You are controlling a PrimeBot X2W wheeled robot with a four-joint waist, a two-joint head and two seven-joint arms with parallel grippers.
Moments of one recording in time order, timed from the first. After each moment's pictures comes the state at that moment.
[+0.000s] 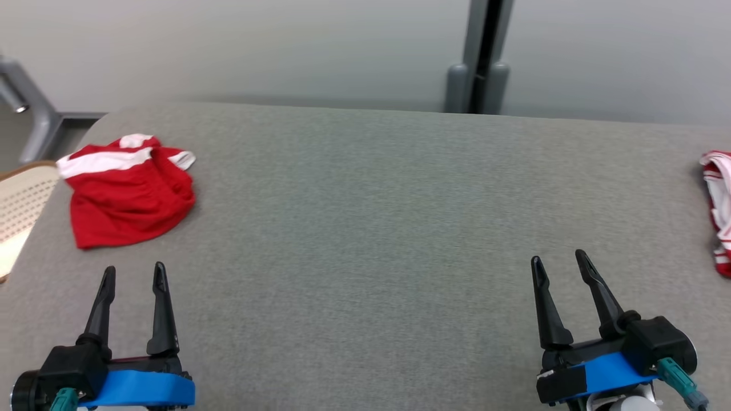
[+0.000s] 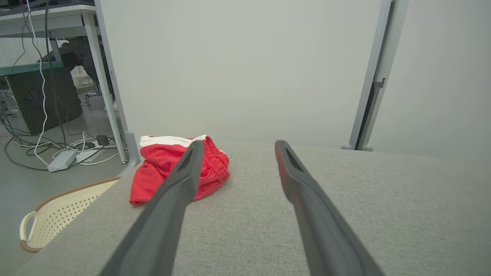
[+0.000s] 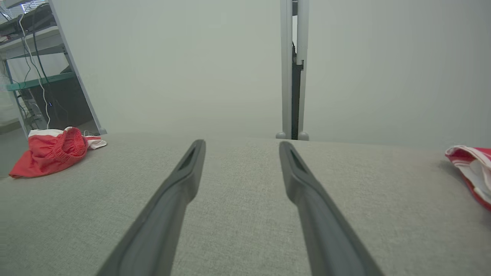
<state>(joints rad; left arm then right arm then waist) -0.09 0.05 0.10 0.16 -0.11 -0.06 -0.26 -0.07 -0.07 0.06 0.14 0.09 0.13 -0.26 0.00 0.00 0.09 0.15</state>
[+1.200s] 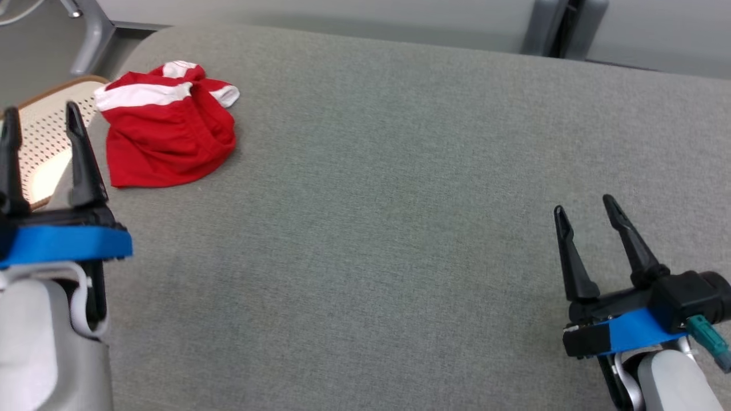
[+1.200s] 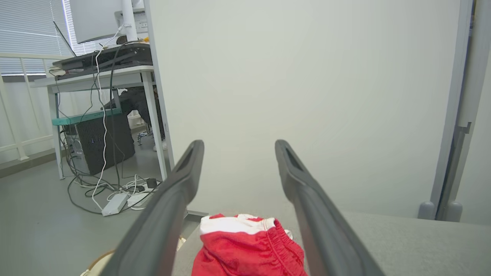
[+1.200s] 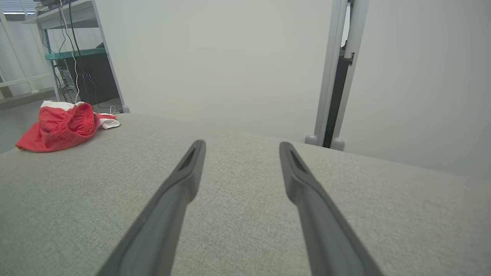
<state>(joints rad) -0.48 0.11 0.17 0.26 -0.12 -0.08 -0.26 -0.17 -0.16 0.05 0.10 0.05 0.13 -0.24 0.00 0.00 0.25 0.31</state>
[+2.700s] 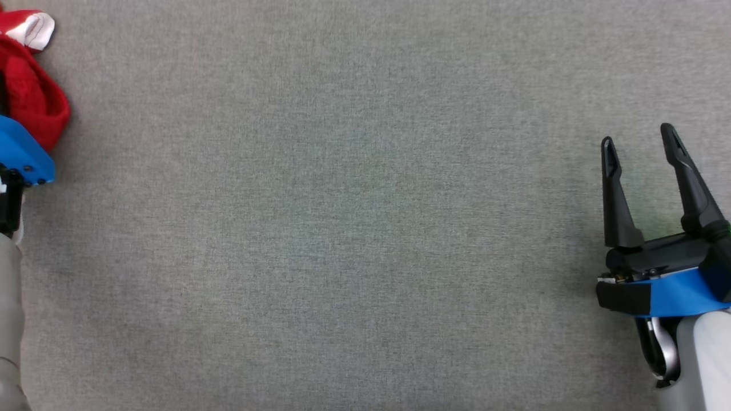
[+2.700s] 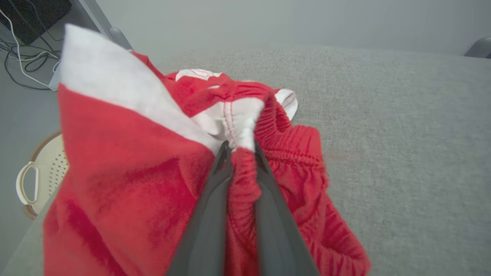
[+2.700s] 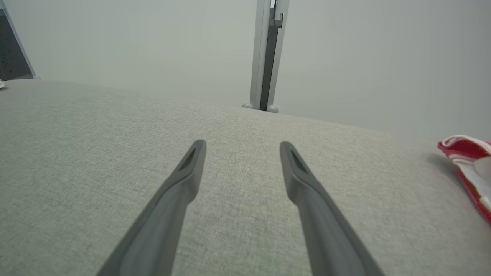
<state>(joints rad) -1.07 0.34 0.08 1.14 -0.18 -0.13 -0.07 -0.27 -0.20 -0.02 -0.06 0.00 0.13 -0.21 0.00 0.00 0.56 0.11</state>
